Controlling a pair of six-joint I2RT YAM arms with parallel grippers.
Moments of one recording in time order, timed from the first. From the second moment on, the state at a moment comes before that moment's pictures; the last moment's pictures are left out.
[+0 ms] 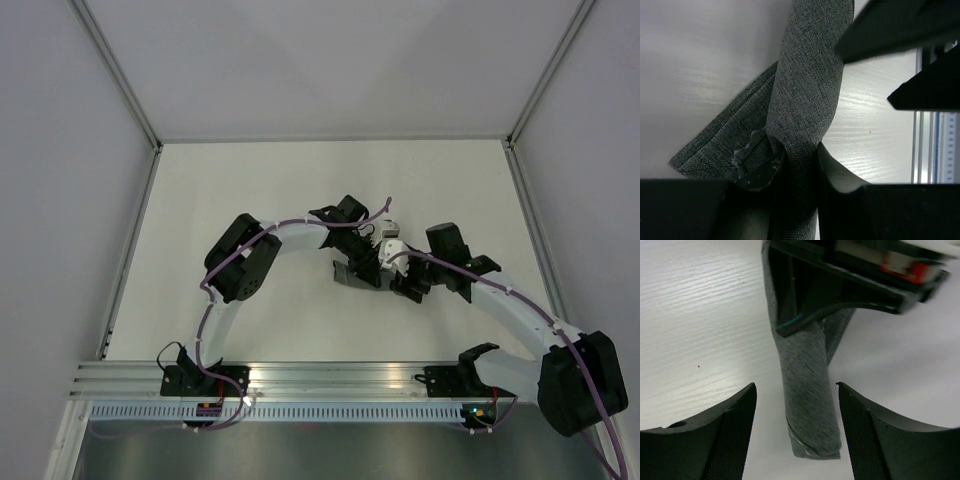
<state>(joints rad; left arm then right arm) -0.78 2.19 1.48 -0.31 0.86 0.25 0.33 1.12 0.65 -0.47 -0.52 -0.84</state>
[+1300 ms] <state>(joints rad) -0.63 2.16 1.56 -0.41 0.83 0.09 0.62 1.44 0.67 -0.23 -0.20 -0.78</state>
